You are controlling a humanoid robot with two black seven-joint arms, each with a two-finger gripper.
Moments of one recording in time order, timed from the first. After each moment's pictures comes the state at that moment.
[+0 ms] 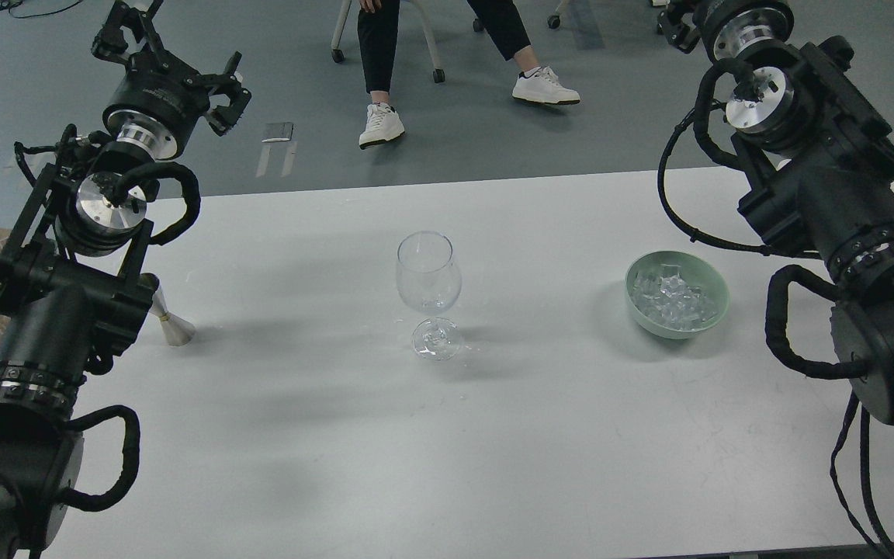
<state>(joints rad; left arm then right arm) -0.83 0.19 -1.43 -0.73 0.35 -0.20 0.03 1.18 0.00 1.44 0.31 -0.61 0.06 0.18</state>
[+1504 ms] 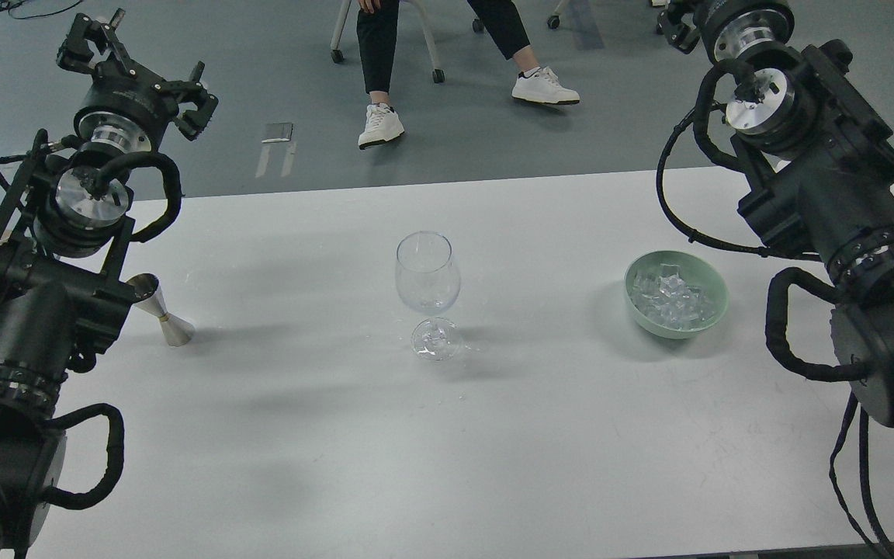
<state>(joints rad) -0.83 0.23 -1.41 -0.75 0.30 -0.08 0.01 1.17 0.00 1.44 0.32 -0.61 0.06 0.18</state>
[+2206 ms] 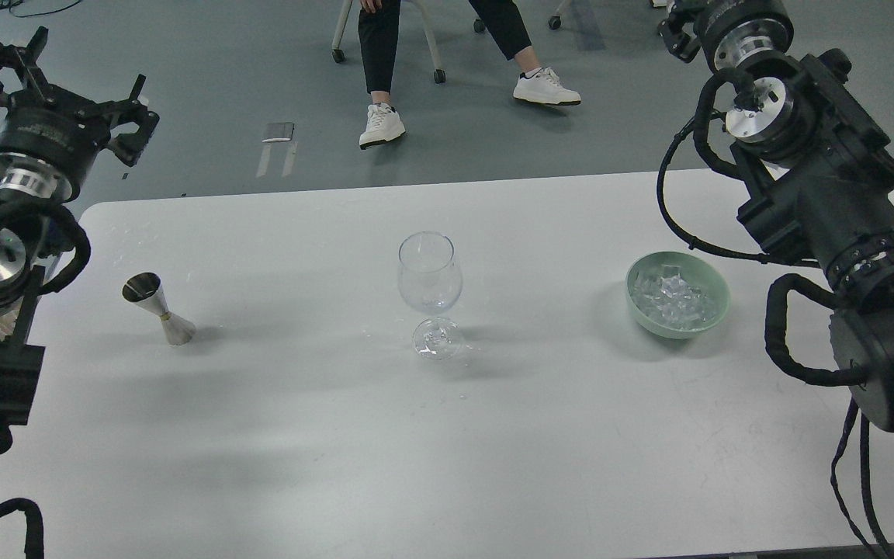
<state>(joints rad) -0.48 0.41 -1.55 -1.18 0.03 -0.05 0.12 1.15 0.00 1.43 0.32 -0.61 0.06 0.18</state>
